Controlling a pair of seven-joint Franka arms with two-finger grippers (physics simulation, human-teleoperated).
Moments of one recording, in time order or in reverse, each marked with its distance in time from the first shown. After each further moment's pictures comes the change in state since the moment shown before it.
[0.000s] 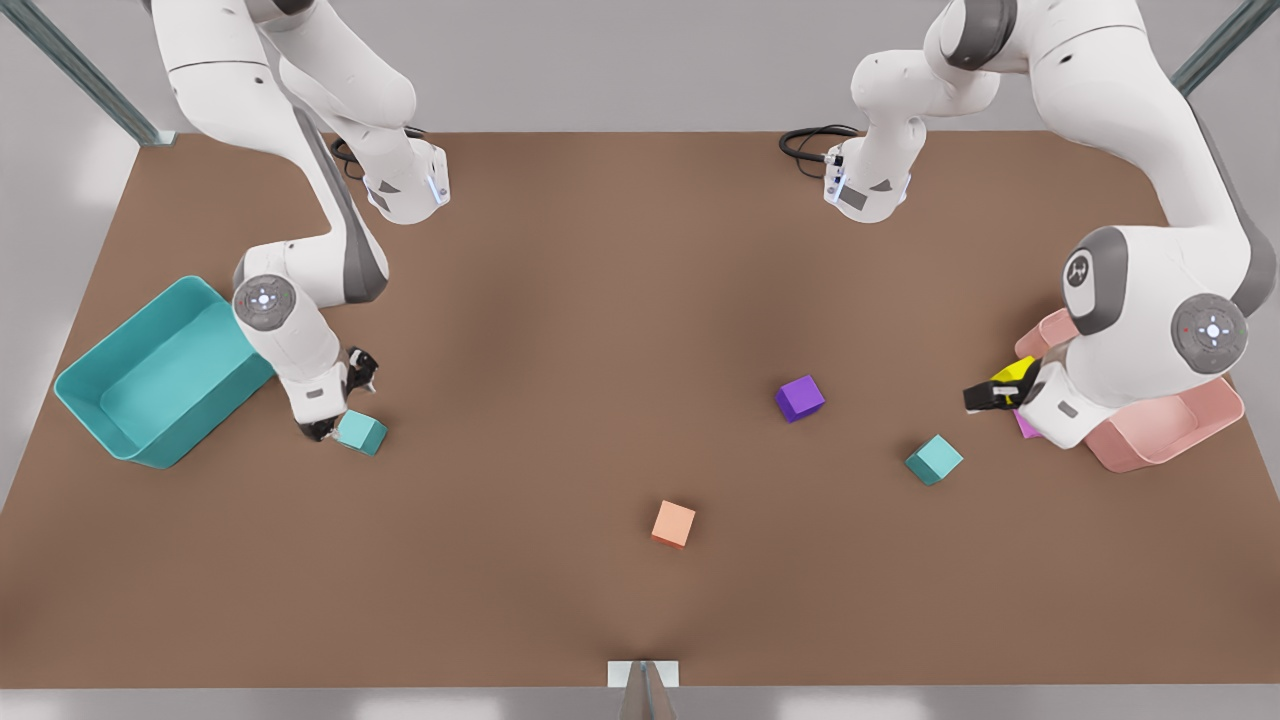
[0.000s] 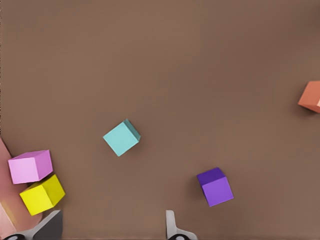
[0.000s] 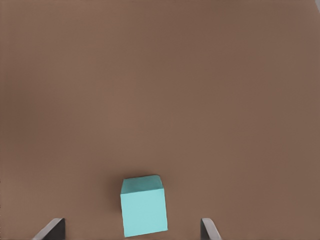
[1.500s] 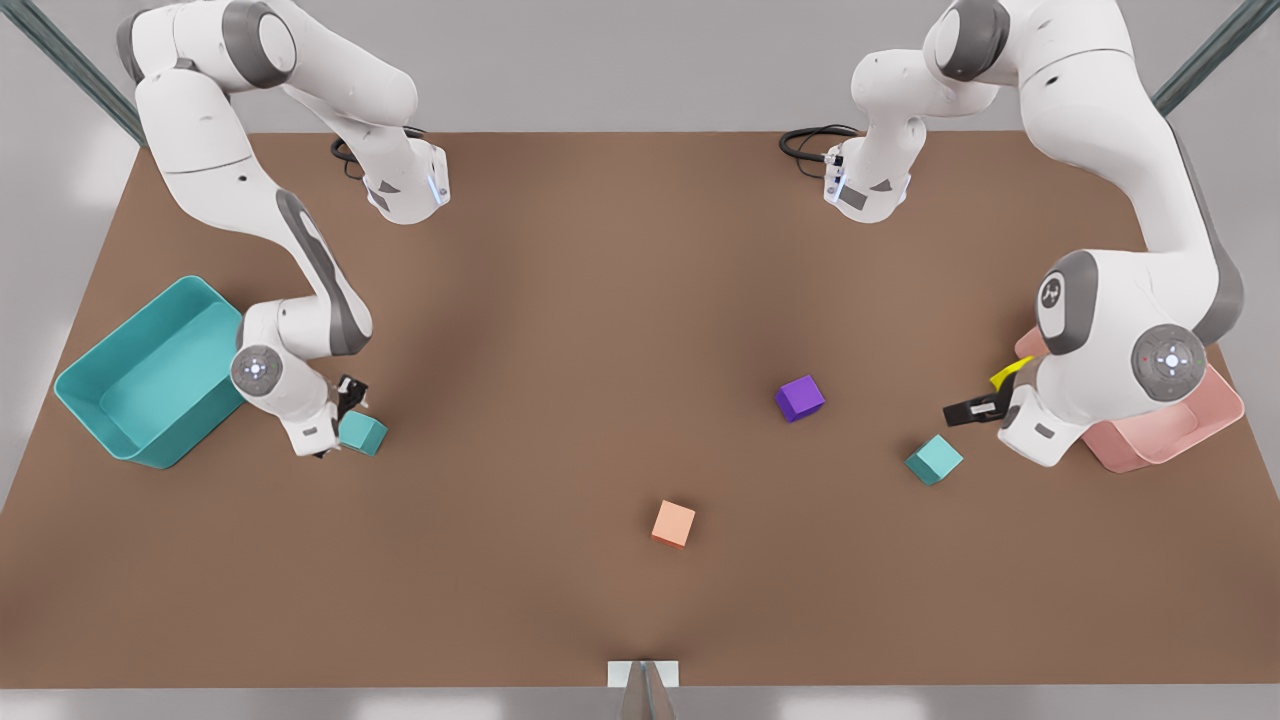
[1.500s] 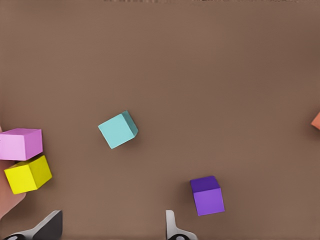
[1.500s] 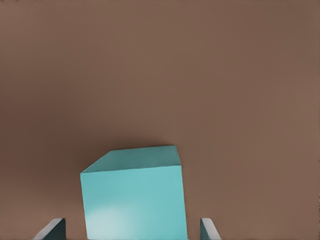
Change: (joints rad) left arm -0.022 0.048 -0.001 0.008 0.001 -0.002 -0.179; right arm 0.091 0.271 -0.240 -0.005 -0.033 0.146 -0.100
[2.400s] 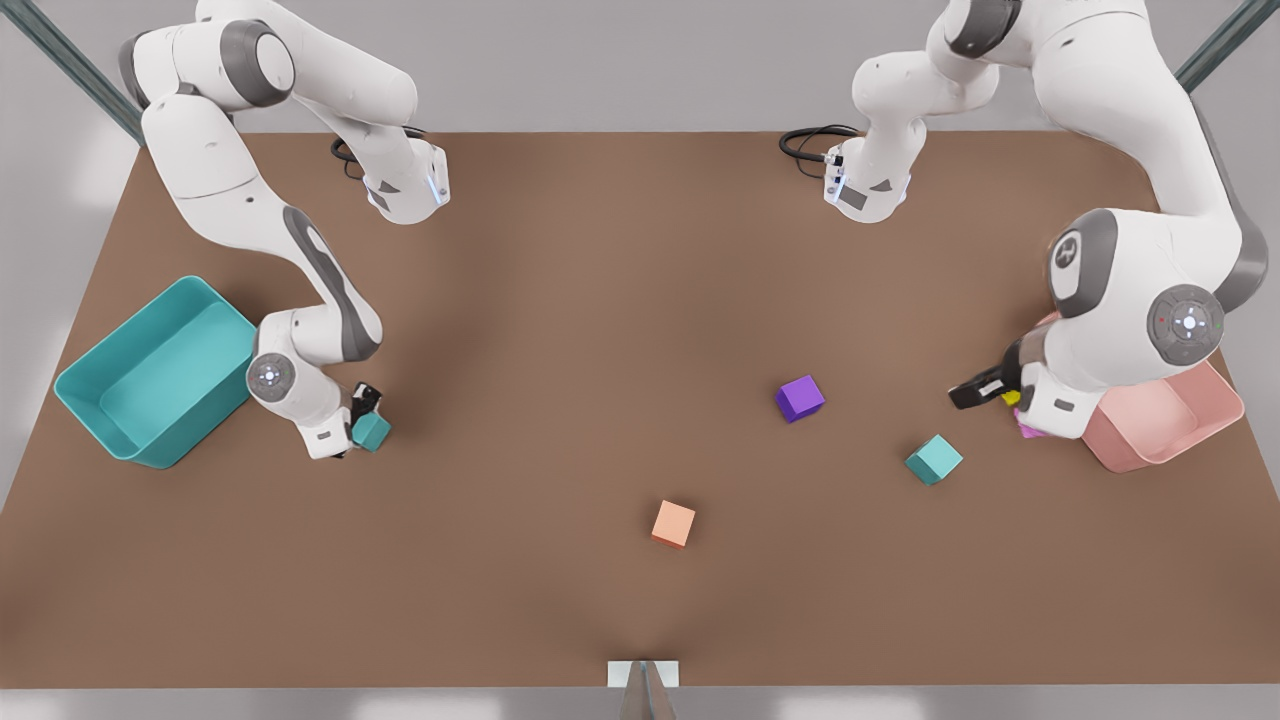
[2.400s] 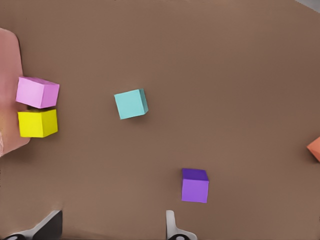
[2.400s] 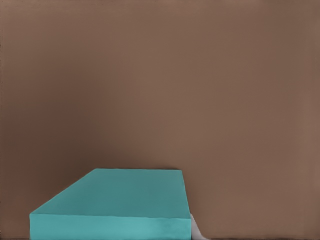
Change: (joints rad) left arm 0.167 -0.072 -0.175 -0.011 0.025 -0.096 -0.345; right arm 0.007 0.049 0.000 -0.011 0.005 0.069 0.005
